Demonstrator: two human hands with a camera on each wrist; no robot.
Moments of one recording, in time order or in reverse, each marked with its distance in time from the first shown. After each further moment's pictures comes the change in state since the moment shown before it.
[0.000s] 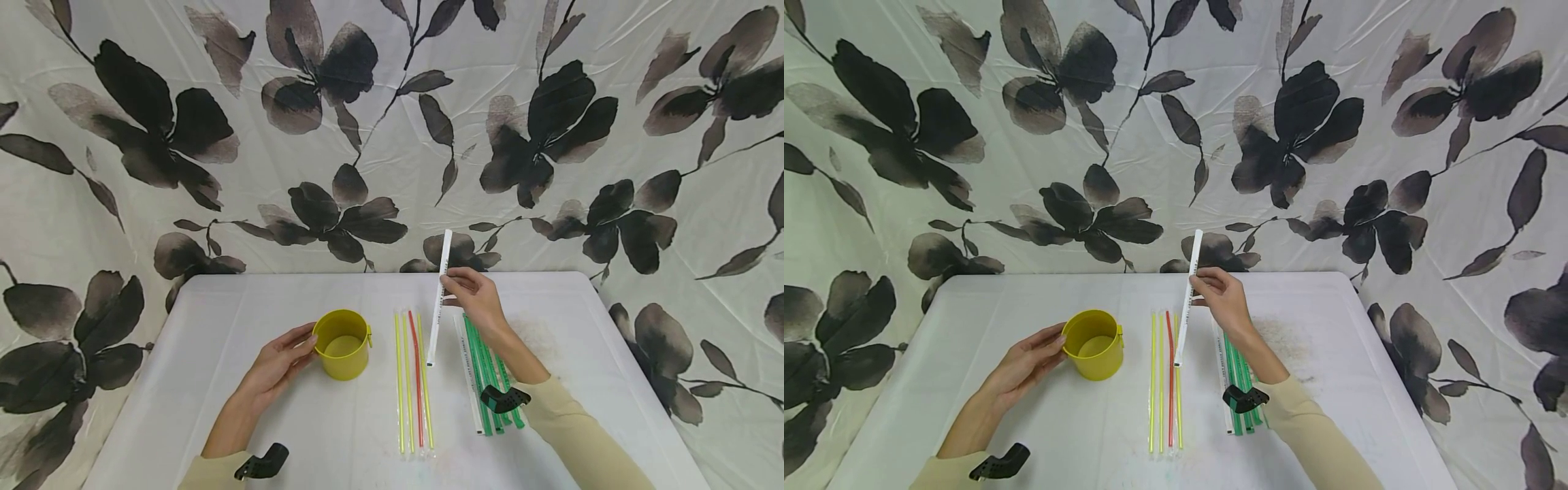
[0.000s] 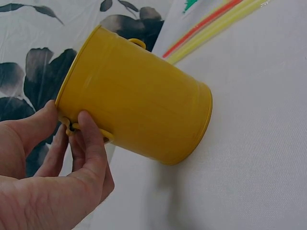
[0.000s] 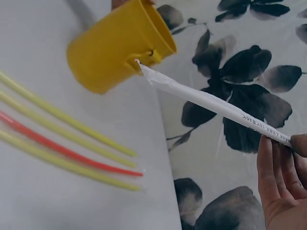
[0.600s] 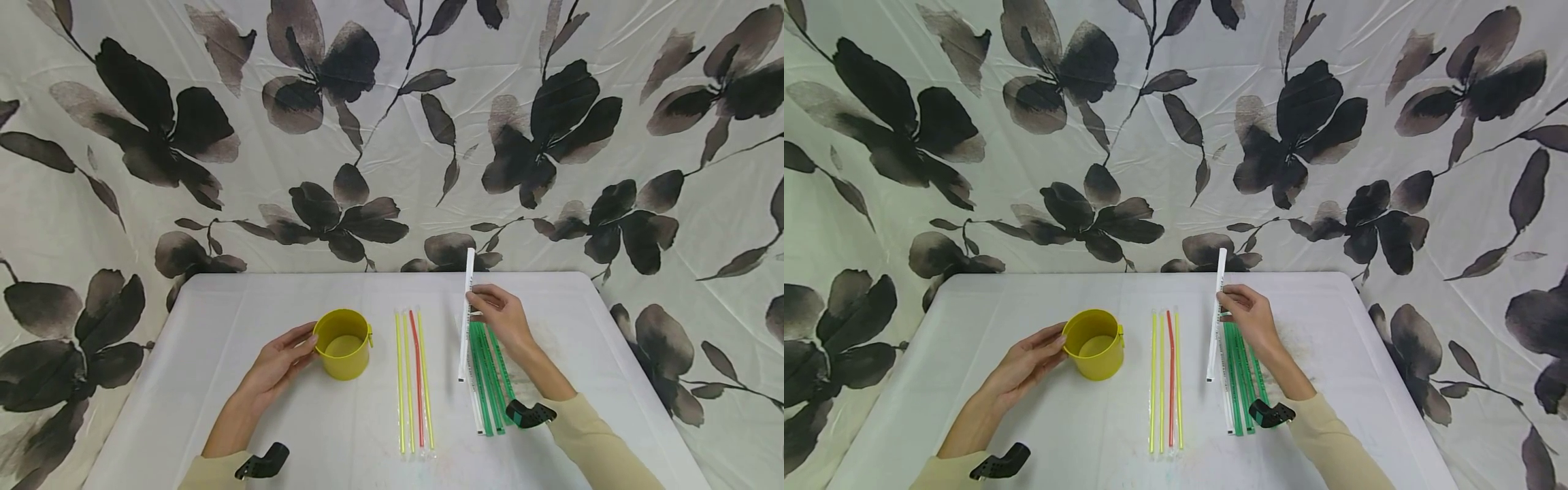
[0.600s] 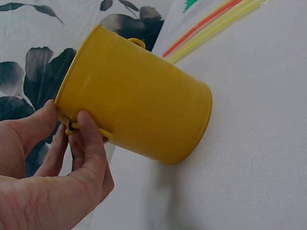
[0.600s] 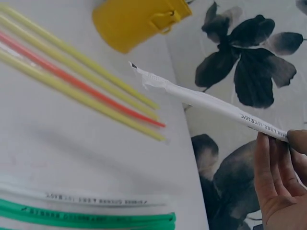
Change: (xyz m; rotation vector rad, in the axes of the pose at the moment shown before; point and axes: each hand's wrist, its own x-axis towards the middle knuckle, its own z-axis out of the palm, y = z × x) left_hand 0.000 0.001 0.001 0.003 -0.001 0.008; right_hand -0.019 0.027 -0.043 -0.084 0.015 0.040
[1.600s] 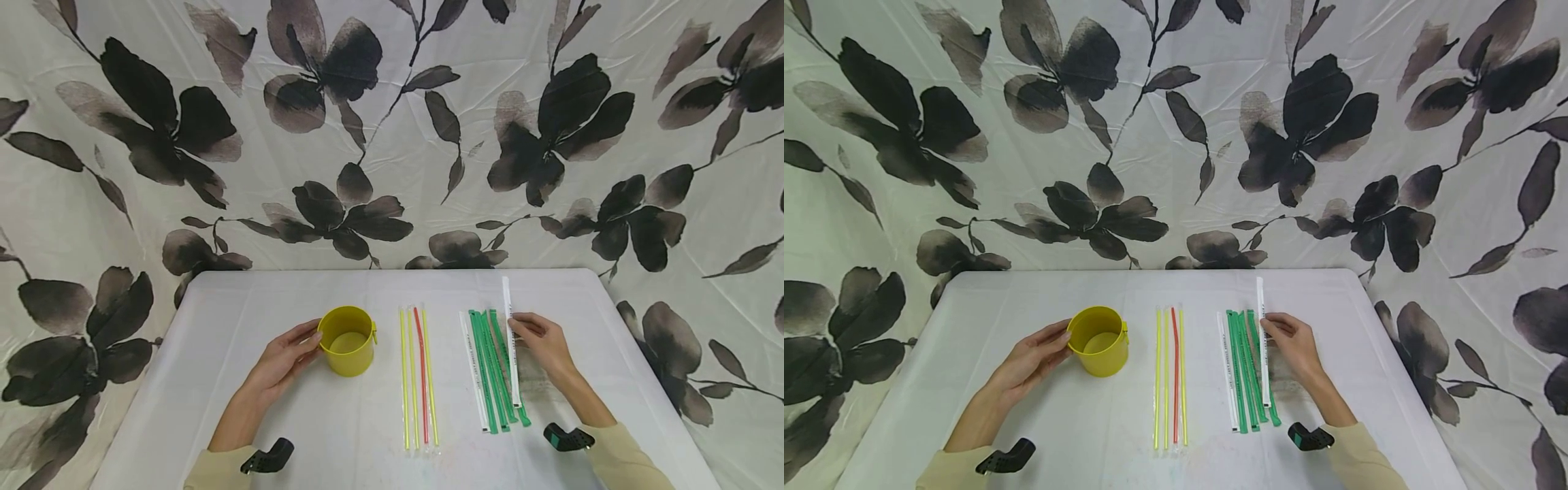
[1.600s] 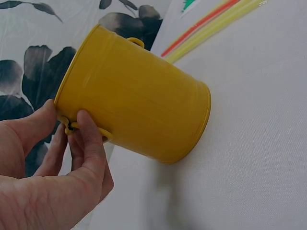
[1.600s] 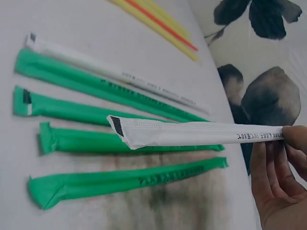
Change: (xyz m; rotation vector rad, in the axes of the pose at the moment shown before) left_hand 0.000 0.003 0.002 0.021 0.001 -0.003; right_hand -0.029 0.050 -0.062 -0.183 0.065 0.126
